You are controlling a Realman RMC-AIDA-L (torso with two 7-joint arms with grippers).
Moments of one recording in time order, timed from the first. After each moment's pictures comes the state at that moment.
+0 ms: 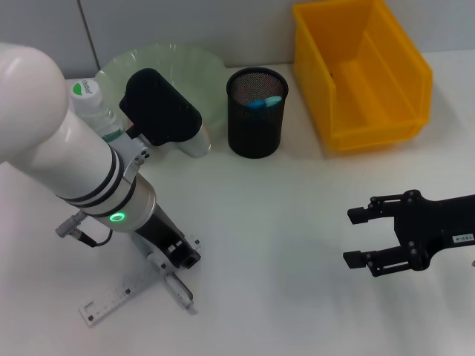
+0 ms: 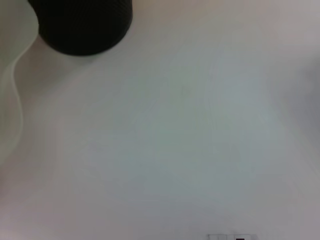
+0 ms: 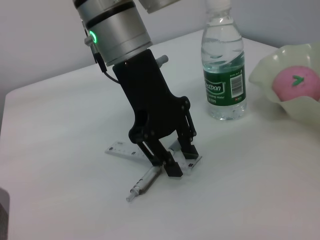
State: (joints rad) left arm -0.72 -2.08 1.77 1.14 2.52 1.31 -2.64; right arm 0.39 2.03 -0.84 -0.91 -2.09 -1.68 1.44
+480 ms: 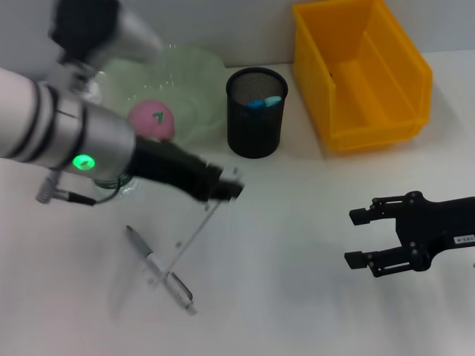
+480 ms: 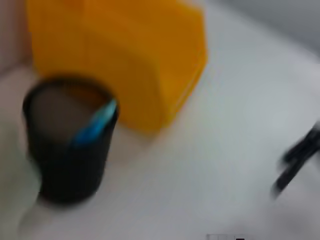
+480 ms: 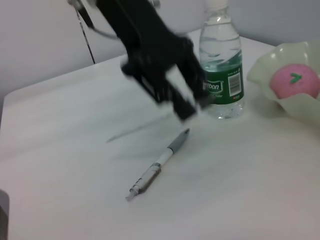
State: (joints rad) left arm -0.57 -2.07 1.50 1.41 2.23 1.39 -2.55; right arm 0.39 2.03 -0.83 -0.91 -2.09 -1.68 1.45
